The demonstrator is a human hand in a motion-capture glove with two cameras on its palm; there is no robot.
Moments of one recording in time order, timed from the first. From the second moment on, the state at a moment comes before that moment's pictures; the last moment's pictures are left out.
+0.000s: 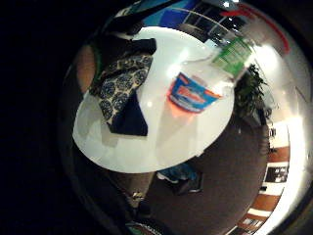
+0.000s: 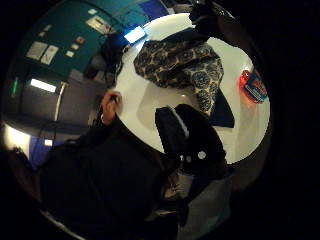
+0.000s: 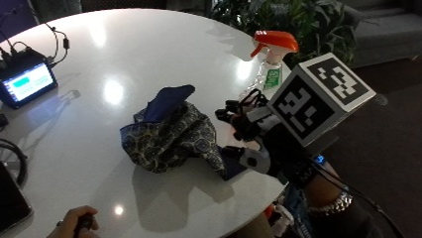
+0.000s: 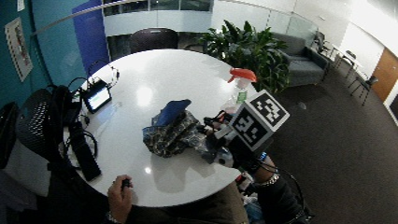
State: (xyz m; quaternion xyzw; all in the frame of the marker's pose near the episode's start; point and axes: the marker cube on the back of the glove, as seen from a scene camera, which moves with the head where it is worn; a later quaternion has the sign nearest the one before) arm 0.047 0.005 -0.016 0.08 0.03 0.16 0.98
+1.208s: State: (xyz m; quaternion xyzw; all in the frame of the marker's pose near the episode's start) arm 0.177 -0.015 -0.014 0.37 -0.14 0.45 0.80
